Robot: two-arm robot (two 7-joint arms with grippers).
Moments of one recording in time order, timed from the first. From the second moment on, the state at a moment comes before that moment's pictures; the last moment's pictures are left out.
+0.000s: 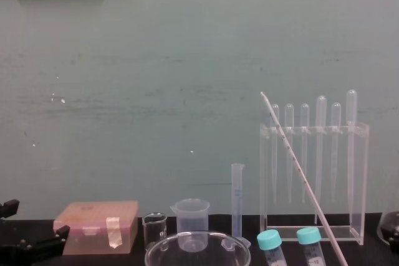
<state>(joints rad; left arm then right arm) -0.20 0.60 0.45 -1.41 -0.25 -0.12 0.03 0.20 0.60 -0.45 -1.41 0.25 -0.12 -0.03</state>
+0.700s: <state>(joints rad) -0.20 0.60 0.45 -1.41 -0.25 -0.12 0.03 0.20 0.60 -0.45 -1.41 0.25 -0.12 -0.03</state>
